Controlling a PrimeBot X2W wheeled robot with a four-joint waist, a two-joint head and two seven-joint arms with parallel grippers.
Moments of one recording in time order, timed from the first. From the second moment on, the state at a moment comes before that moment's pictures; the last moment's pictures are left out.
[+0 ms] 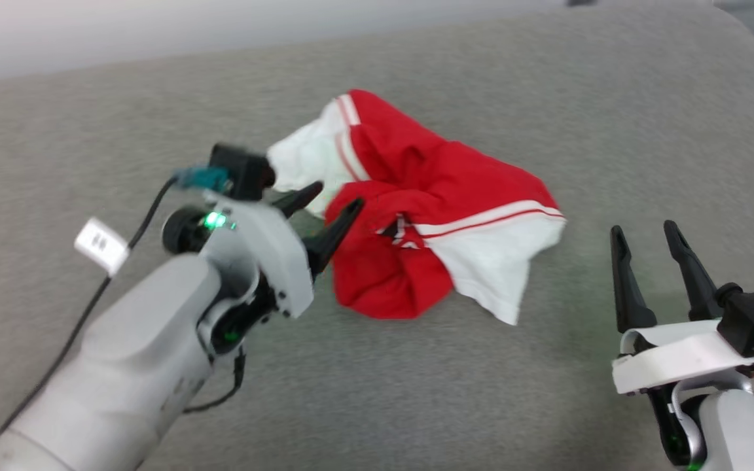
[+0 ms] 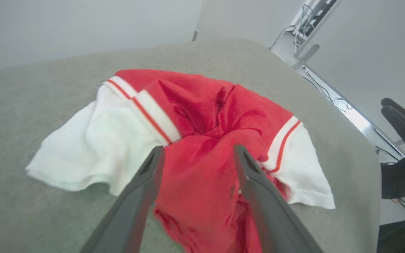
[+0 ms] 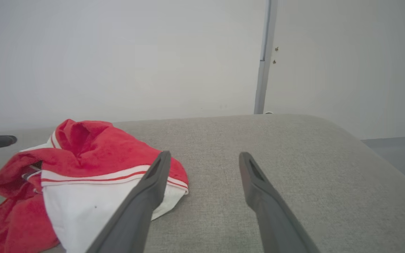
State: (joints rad) left arm -0.91 0.45 -0.96 0.54 -1.09 -0.13 0.02; right arm -0.27 -0.09 0.03 0.22 0.20 0.13 -0.26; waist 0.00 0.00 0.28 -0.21
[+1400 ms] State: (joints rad) left arm 0.00 0.17 0.02 0.12 -0.24 -0.05 -0.26; right arm -0.09 -0.21 -0.05 0.17 0.17 0.13 -0.26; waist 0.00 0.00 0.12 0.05
